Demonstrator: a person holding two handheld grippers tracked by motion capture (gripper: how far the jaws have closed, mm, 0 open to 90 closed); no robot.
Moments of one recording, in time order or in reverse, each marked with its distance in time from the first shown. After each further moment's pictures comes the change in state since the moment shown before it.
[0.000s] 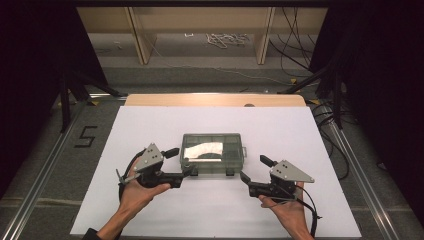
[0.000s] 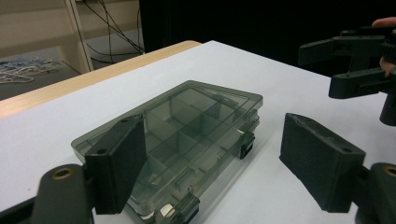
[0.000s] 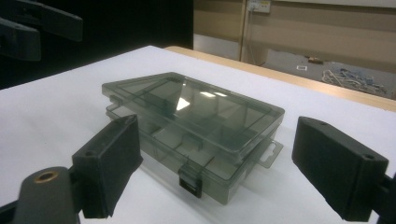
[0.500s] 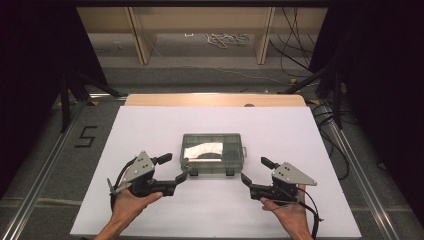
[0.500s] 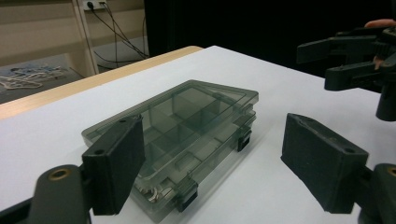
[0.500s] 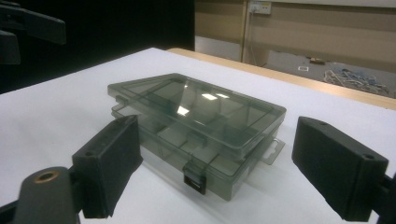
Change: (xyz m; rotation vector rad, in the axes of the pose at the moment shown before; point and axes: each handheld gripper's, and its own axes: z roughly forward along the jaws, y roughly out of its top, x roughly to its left) left arm -0.004 -0.012 -0.022 -0.042 0.021 0.005; right arm 0.002 -0.001 -0.007 -0.011 0.000 0.006
